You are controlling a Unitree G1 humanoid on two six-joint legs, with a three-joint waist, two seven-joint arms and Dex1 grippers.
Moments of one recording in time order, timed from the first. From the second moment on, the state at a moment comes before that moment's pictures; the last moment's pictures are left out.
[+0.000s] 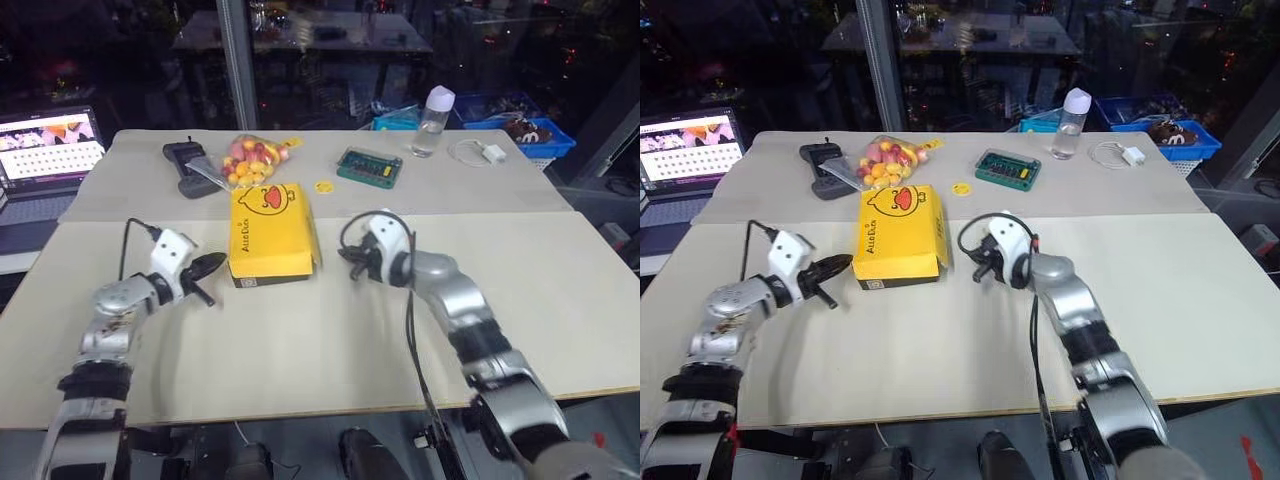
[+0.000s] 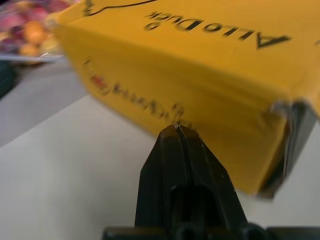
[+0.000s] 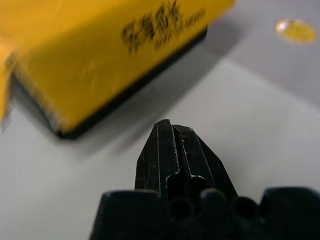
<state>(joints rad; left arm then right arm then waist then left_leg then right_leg) -0.52 0.60 0.06 0.47 -0.18 0.00 -0.82 -0.87 -0.26 0.20 0.58 0.13 0.29 0.65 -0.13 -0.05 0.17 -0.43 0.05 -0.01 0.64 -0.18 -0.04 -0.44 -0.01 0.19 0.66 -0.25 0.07</state>
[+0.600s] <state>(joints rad) -0.47 0.58 0.04 0.34 -0.16 0.04 -0.85 -0.89 -0.19 0.19 0.68 0.04 0.15 0.72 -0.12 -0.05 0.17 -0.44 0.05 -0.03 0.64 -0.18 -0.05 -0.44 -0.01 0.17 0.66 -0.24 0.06</state>
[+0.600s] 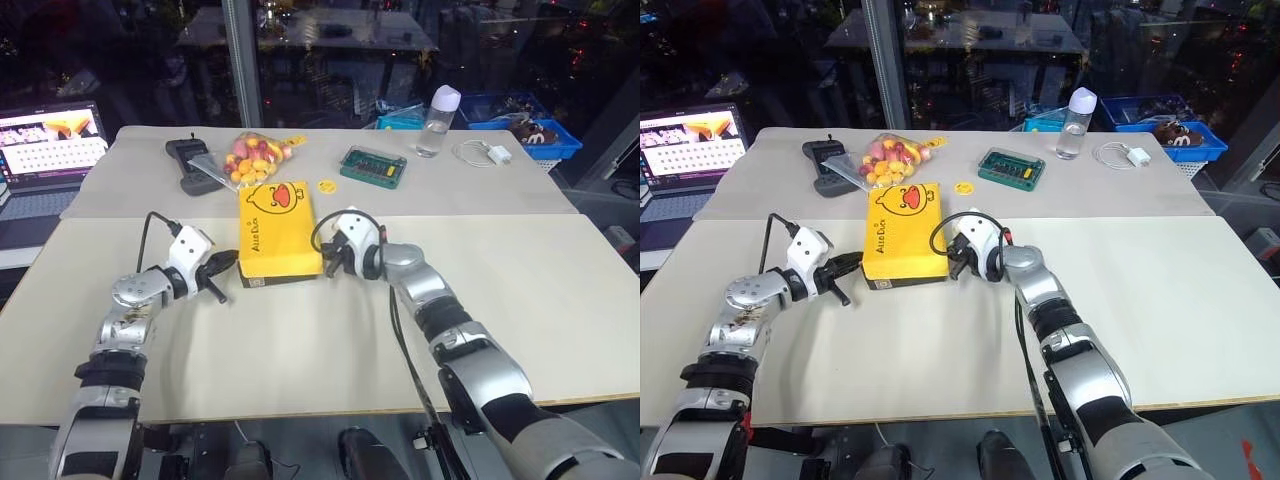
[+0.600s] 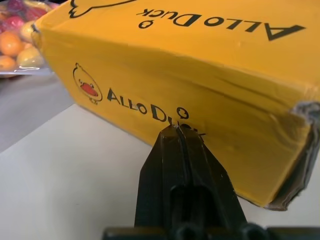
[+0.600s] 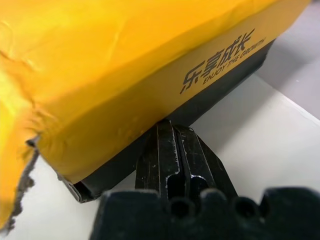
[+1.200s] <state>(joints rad) -0.17 0.68 0.11 -0.17 -0.27 0.31 -0.86 -0.41 -0.39 0.23 -0.32 0.14 0.73 0.78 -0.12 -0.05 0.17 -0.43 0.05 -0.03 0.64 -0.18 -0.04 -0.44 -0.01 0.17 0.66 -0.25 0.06</state>
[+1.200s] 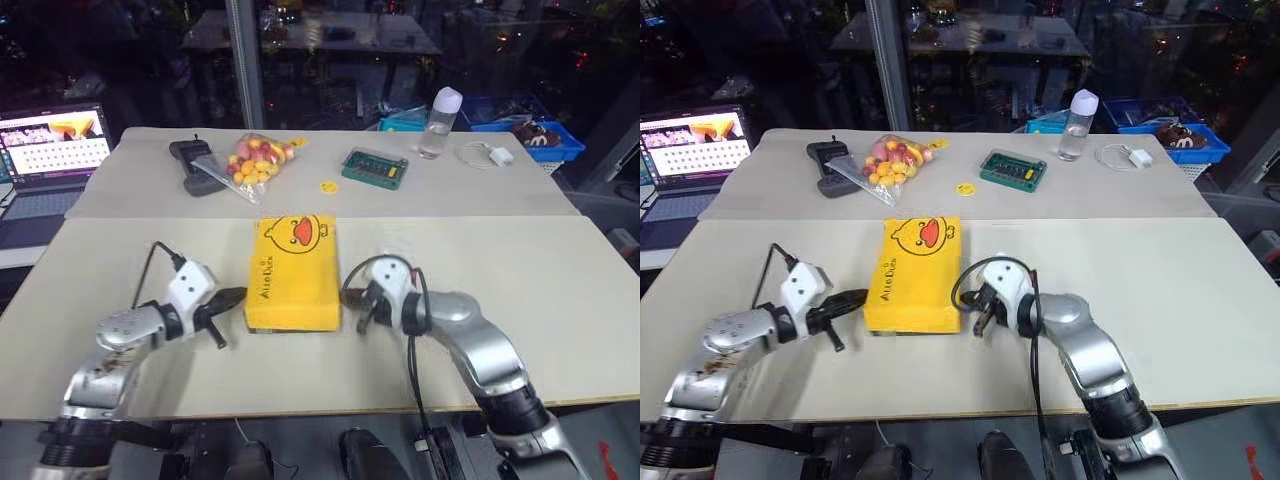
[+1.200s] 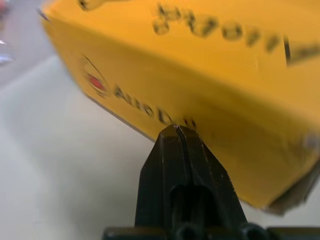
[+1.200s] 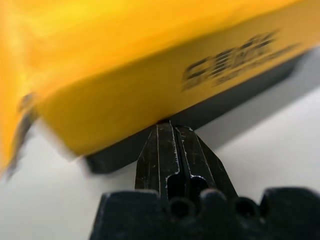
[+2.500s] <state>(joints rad) 0.56 0.45 0.41 -0.75 -0.53 0.28 -0.68 -0.55 -0.44 0.27 -0.03 0.17 0.55 0.87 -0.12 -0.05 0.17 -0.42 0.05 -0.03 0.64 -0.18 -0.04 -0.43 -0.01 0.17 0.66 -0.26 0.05</state>
